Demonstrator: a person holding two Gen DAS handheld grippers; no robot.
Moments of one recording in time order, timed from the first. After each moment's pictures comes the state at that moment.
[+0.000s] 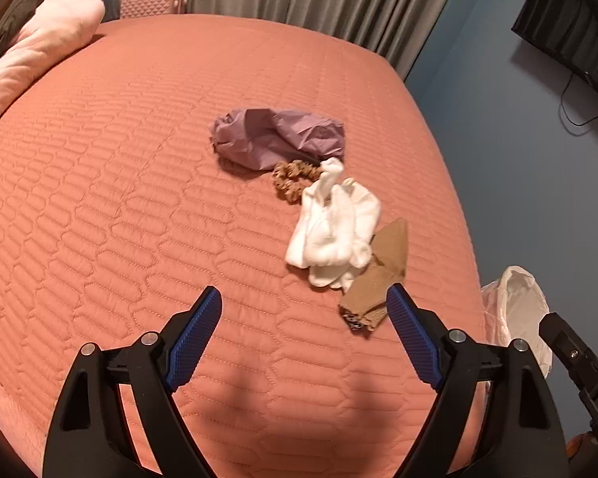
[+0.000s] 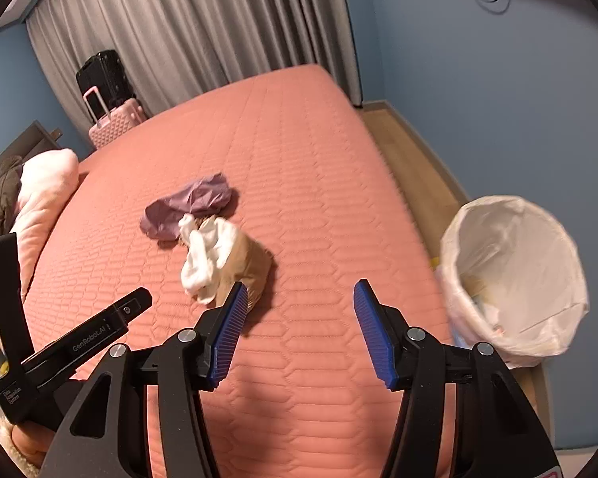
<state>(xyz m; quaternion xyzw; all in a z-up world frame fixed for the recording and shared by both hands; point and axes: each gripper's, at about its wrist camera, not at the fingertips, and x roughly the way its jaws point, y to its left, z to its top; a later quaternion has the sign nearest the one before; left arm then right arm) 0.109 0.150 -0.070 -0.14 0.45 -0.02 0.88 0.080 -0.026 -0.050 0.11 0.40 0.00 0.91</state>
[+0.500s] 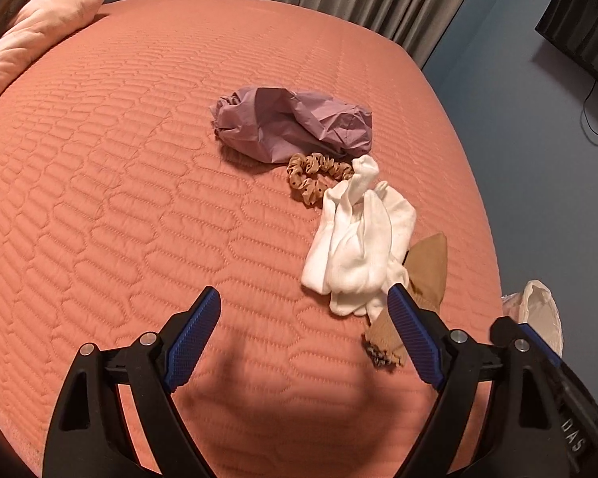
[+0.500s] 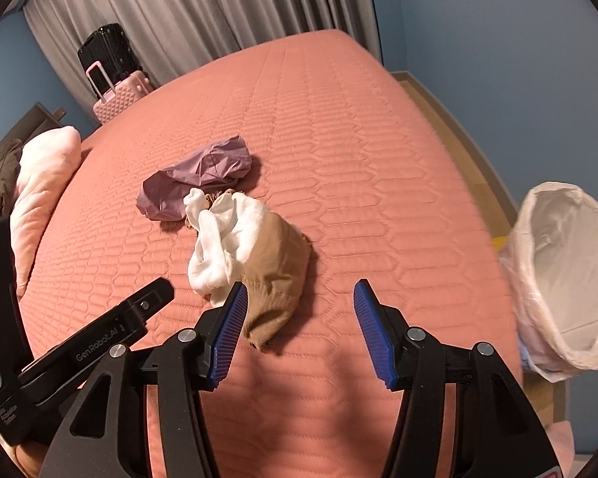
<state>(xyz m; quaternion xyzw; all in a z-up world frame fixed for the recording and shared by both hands) 0.153 0.157 -0.099 -0.16 0.48 -0.01 0.86 0.149 0.017 -0.100 0.12 0.45 0.03 0.89</state>
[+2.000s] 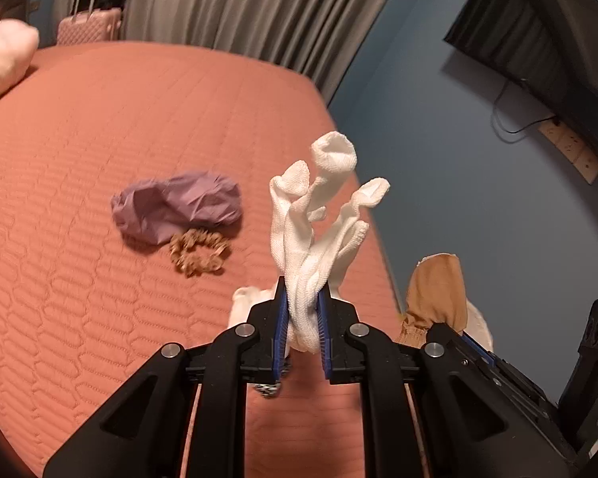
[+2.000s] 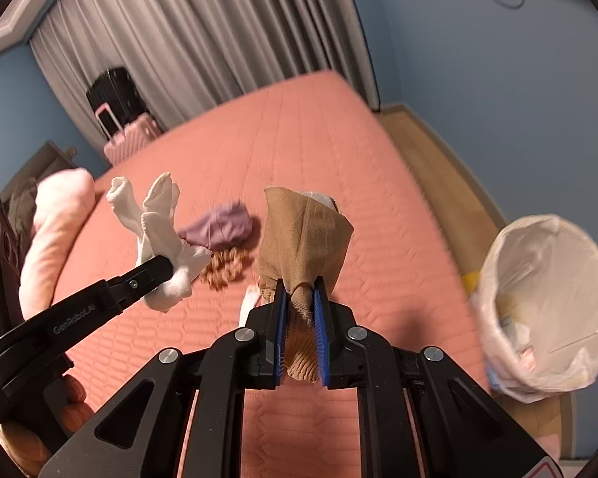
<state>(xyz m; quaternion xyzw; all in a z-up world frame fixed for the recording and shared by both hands) 0.141 0.117 0.003 -0.15 0.40 -0.15 0.89 0.126 -0.033 -0.036 0.15 0.37 0.03 0.91</state>
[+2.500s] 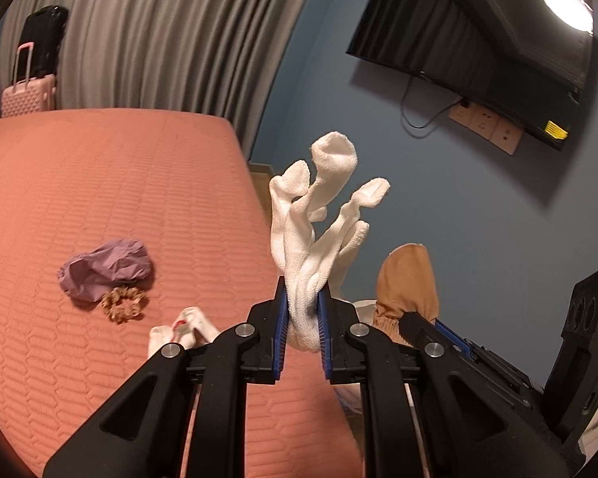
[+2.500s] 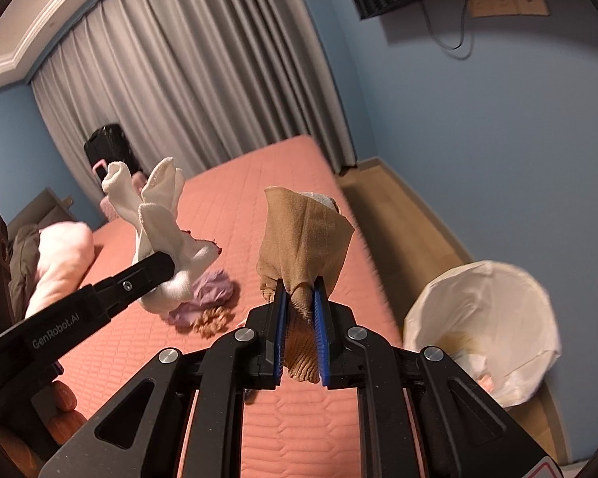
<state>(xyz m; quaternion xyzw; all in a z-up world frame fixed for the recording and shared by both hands) 0.102 0.018 0.075 -0.10 0.33 -0.24 0.91 0.058 -0.104 0.039 0.17 0.28 -0.01 0.94</state>
